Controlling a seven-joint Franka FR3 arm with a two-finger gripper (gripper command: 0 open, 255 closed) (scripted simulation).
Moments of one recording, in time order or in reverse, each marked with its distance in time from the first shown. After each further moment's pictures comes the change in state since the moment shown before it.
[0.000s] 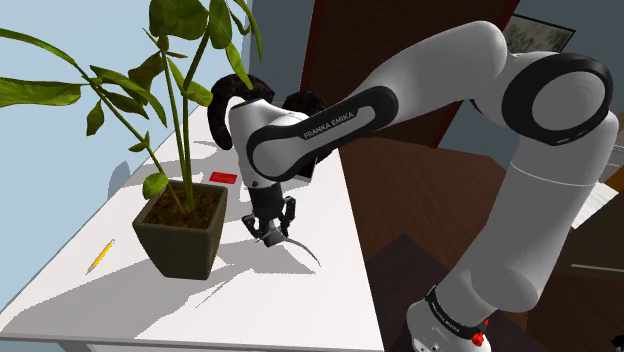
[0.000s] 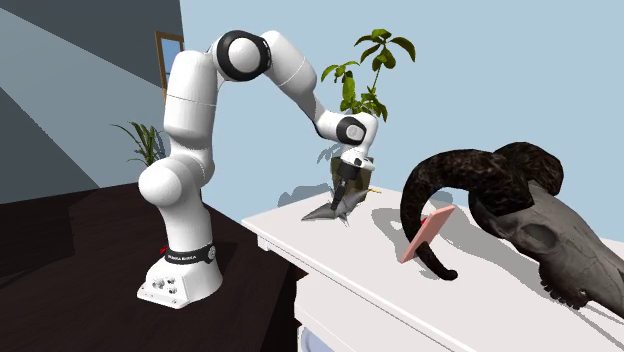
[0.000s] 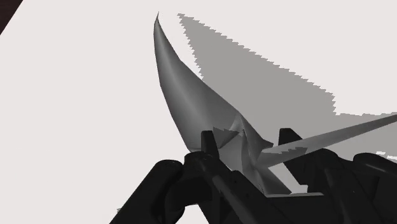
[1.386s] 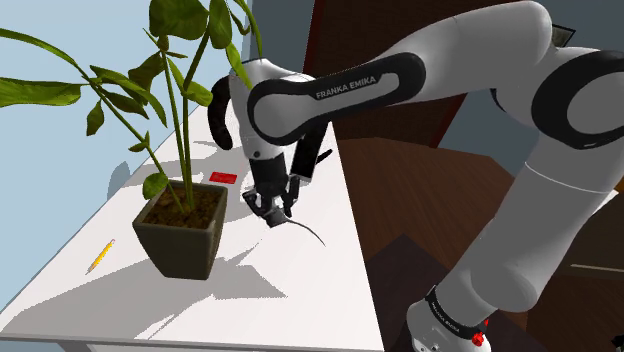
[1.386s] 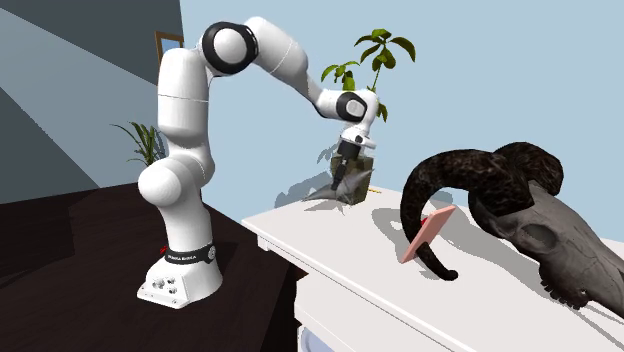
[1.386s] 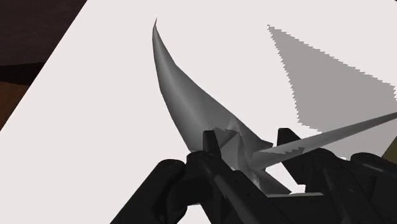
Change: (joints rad) arm -0.013 -0.100 0.011 0.084 0.045 -0.170 -0.022
